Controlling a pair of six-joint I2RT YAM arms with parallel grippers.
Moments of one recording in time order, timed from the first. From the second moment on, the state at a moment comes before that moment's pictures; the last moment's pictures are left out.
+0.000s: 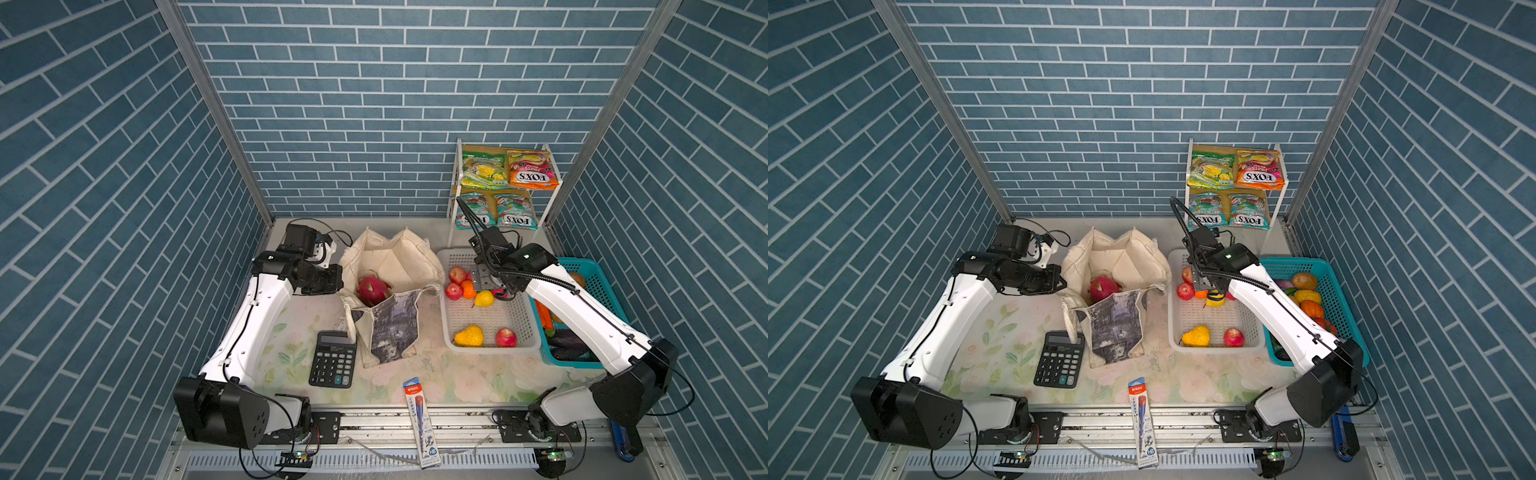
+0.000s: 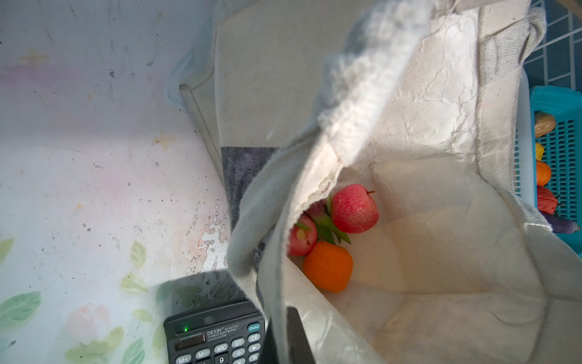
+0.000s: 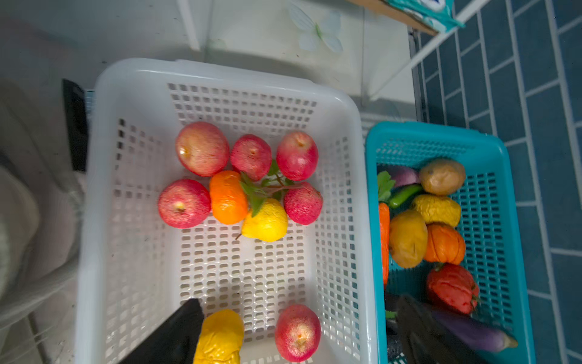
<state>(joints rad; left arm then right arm) -0.14 1.34 1.32 -1.08 0.37 -0.17 0.60 1.41 1.42 -1.16 0.52 0.42</state>
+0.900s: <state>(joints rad) -0.14 1.35 1.32 -1.06 0.39 -0.17 0.02 1.37 1.29 -1.34 0.69 1.31</state>
